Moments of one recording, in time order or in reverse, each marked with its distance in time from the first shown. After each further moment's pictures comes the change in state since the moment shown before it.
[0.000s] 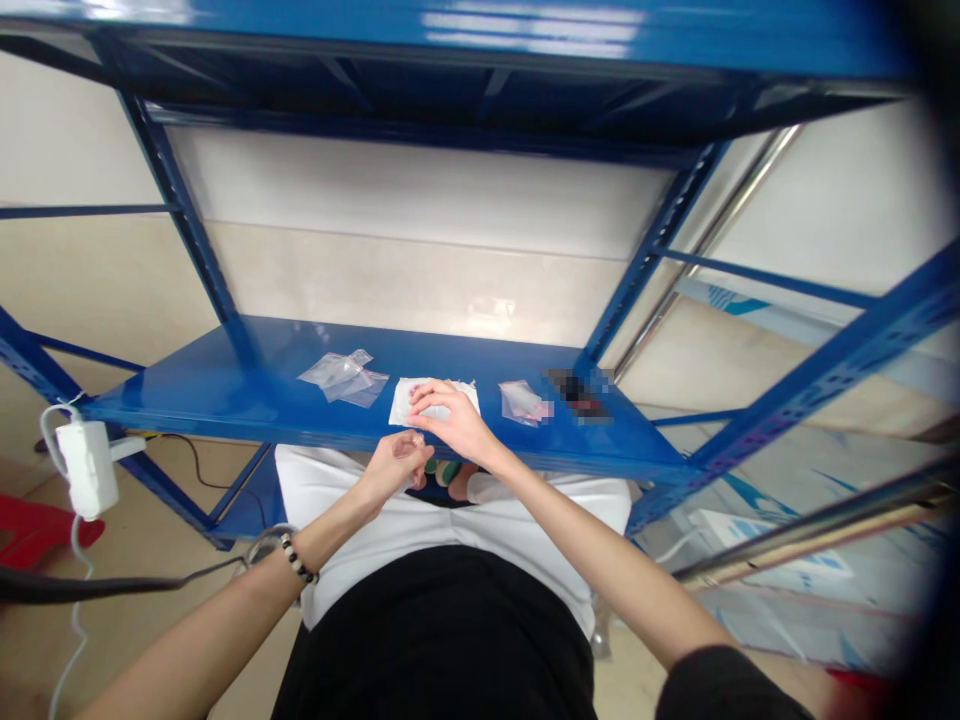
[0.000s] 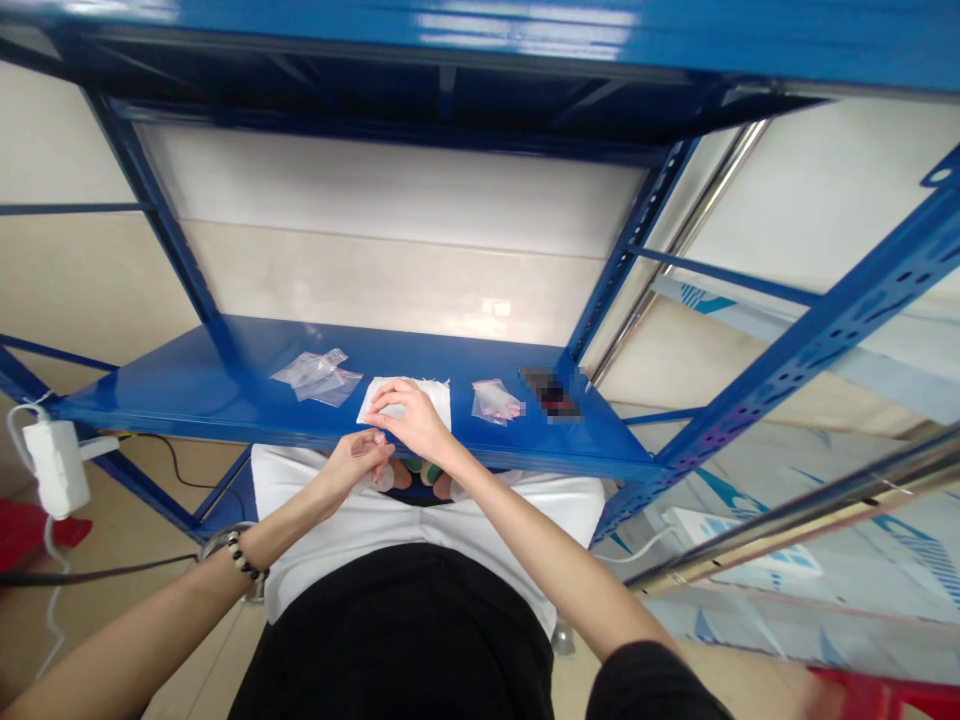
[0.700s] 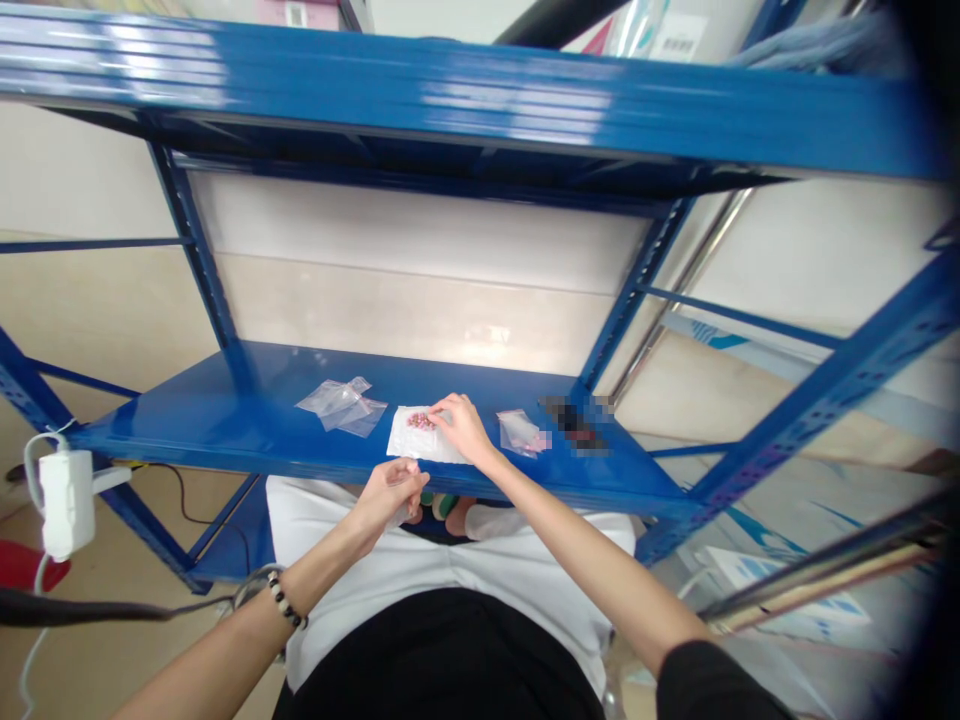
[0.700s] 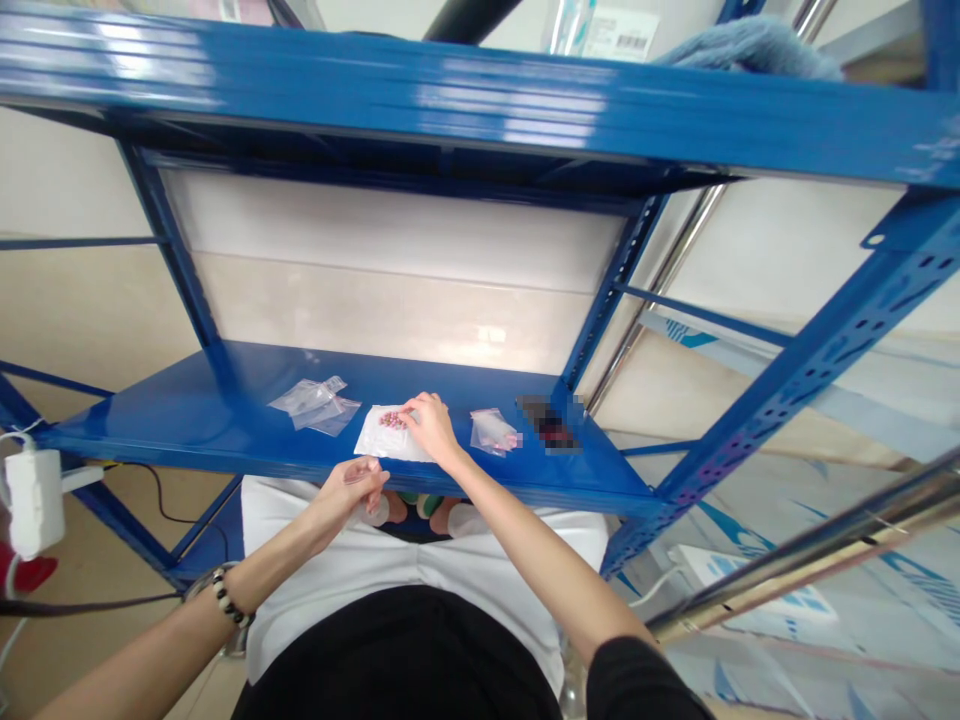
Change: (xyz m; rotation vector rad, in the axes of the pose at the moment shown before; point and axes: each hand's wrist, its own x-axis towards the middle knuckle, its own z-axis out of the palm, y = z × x) left_hand 0.002 0.002 -0.005 -0.132 -0.056 -0.017; right_hand 0.025 0.086 -0.015 -0.513 0.093 0.144
